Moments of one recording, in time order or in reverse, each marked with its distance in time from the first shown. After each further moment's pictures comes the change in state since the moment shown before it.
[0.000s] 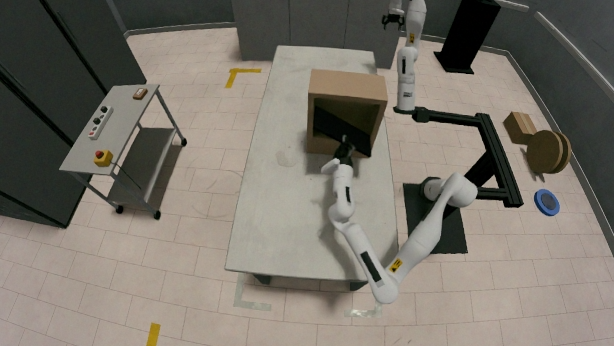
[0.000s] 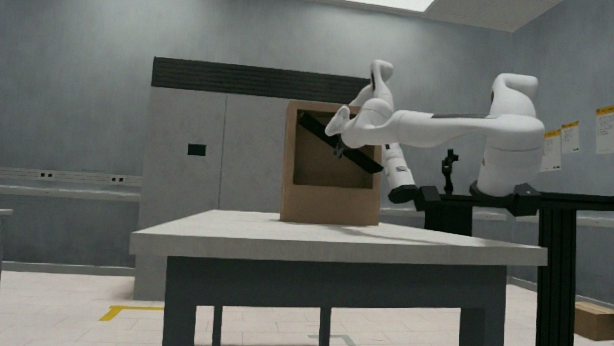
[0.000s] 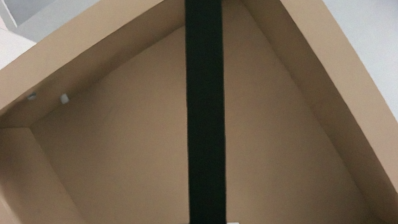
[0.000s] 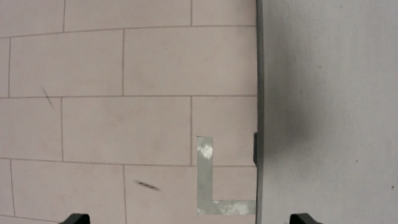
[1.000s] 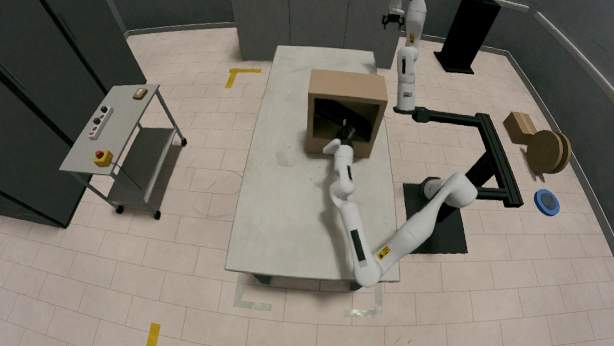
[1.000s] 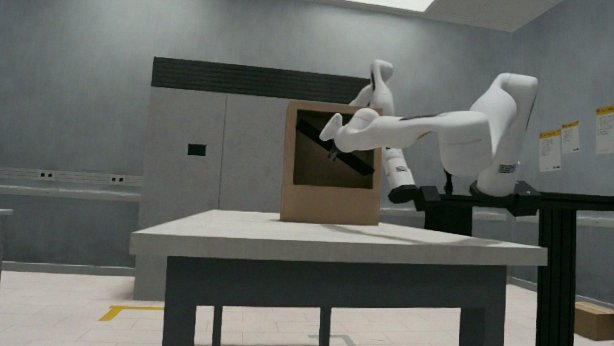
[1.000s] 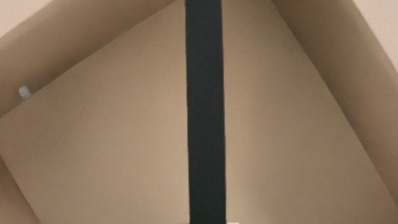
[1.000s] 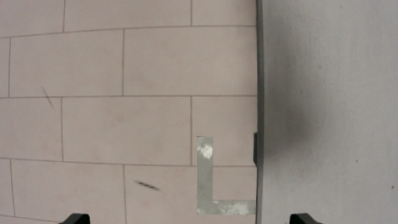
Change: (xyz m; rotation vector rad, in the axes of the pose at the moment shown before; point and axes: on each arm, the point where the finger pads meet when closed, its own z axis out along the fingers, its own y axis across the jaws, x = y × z) left arm 0.000 0.000 0.090 -0.001 -0.001 0.000; right arm 0.000 0.000 0.000 0.000 0.000 0.000
